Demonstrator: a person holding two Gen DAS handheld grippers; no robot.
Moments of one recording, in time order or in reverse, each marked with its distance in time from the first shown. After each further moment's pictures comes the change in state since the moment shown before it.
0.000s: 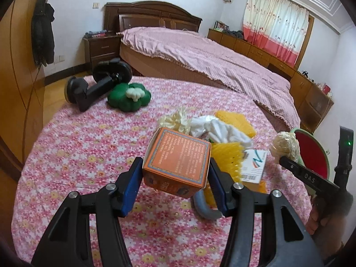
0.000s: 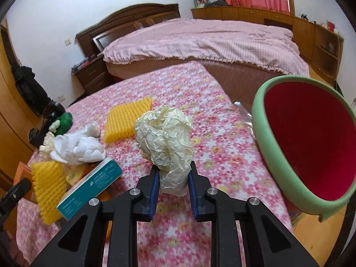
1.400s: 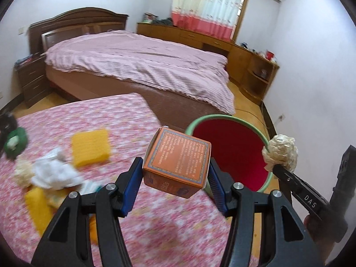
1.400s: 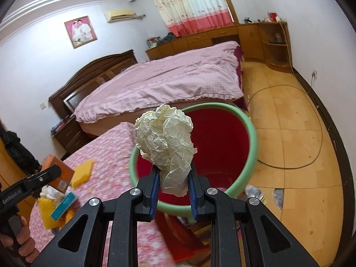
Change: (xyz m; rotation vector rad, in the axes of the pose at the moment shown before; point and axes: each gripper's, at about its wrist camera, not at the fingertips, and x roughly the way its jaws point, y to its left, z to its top) left arm 0.029 -0.237 0.017 0.284 0.067 -0.334; right arm -0.126 -0.175 -0.017 0.272 -0.250 -0.122
